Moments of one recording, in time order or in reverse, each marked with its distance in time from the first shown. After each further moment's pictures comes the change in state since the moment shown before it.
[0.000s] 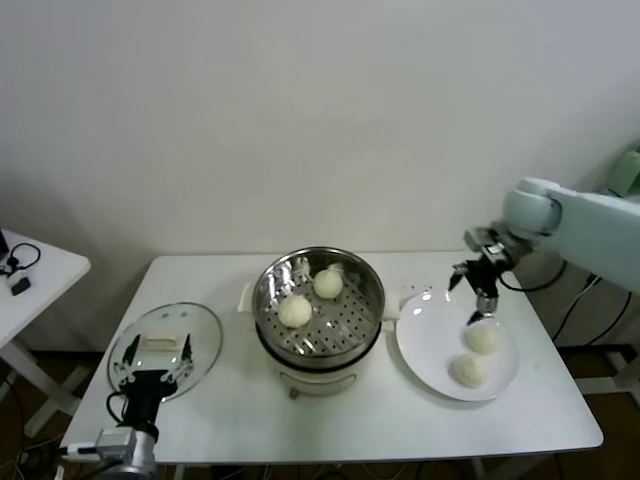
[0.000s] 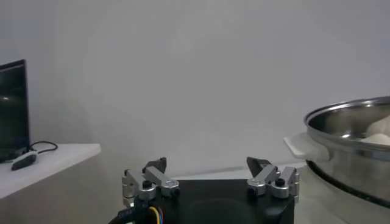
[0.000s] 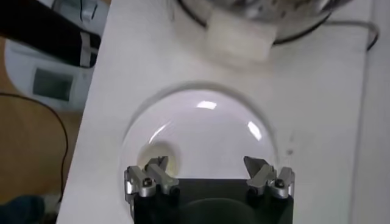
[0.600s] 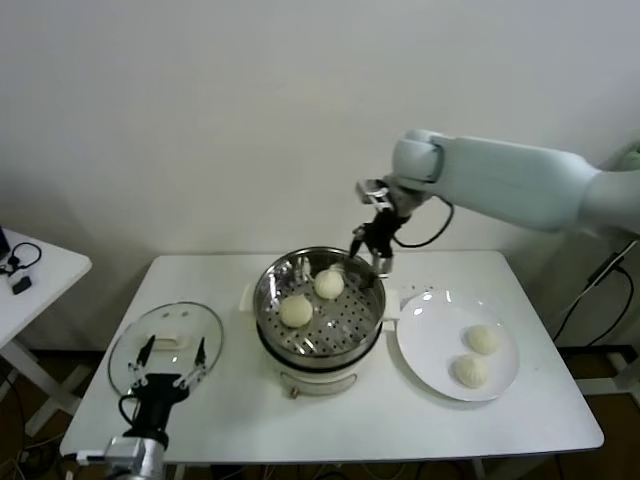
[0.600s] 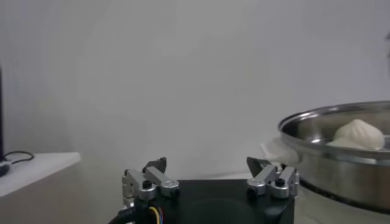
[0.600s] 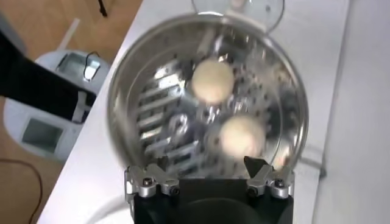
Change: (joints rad) left arm 0.018 -0.003 0.023 -0.005 0.021 -0.051 0.041; right arm 0.240 0.370 -0.124 -0.091 0.360 -0.052 -0.024
